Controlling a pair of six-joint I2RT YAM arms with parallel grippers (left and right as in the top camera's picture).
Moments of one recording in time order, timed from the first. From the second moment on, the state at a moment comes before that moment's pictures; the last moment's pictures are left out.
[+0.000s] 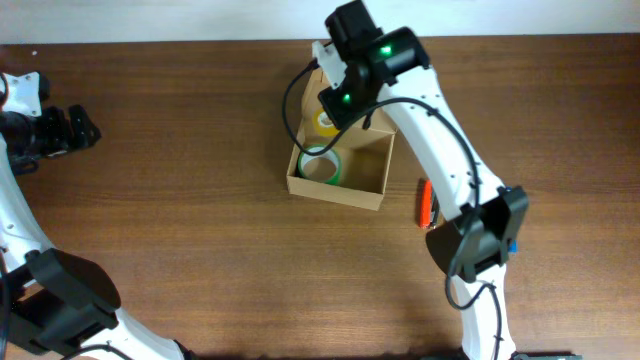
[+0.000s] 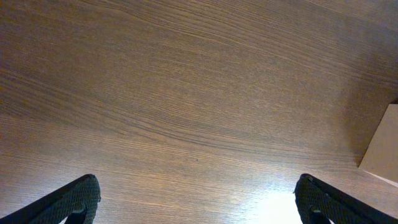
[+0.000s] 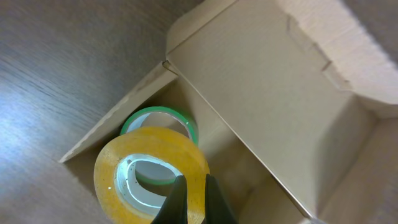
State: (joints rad) left arm 0.55 1.91 2.00 -1.34 0.26 0.26; right arm 0.46 2.28 2.41 -1.36 -0.08 -0.11
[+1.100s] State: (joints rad) left arm 0.55 1.91 2.00 -1.34 0.26 0.26; right arm 0.46 2.35 2.19 -1.23 -0.14 -0.12
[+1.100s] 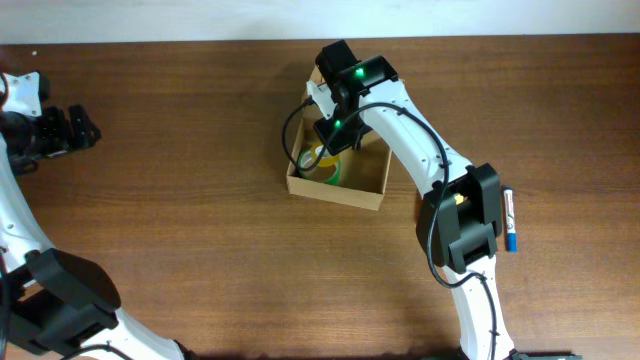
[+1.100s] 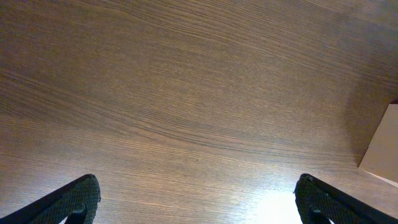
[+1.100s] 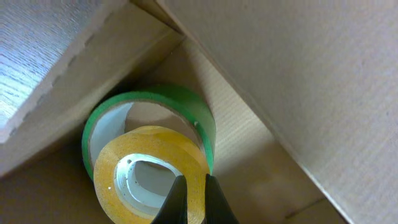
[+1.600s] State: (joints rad) left arm 0.55 1.91 2.00 -1.34 0.26 0.26; right arm 0.46 2.35 2.15 -1.19 -0.19 -0.14
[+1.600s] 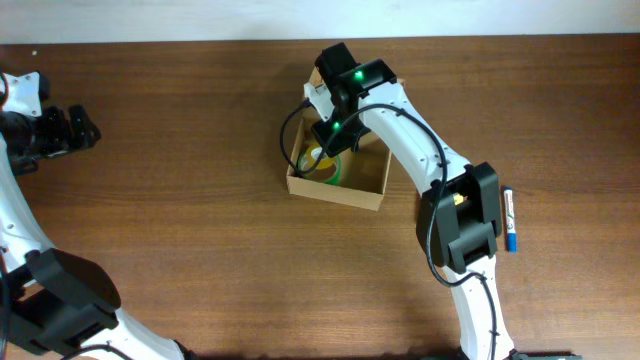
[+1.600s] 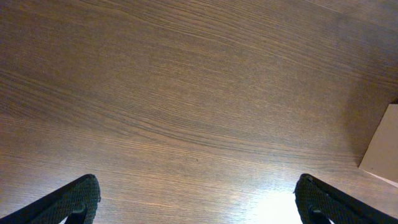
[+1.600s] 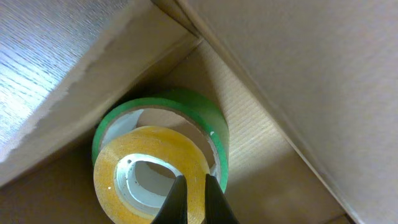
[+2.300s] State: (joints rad) left arm 0.55 1.91 2.00 -1.34 0.26 0.26; right arm 0.46 2.40 2.11 -1.13 -0.23 -0.15
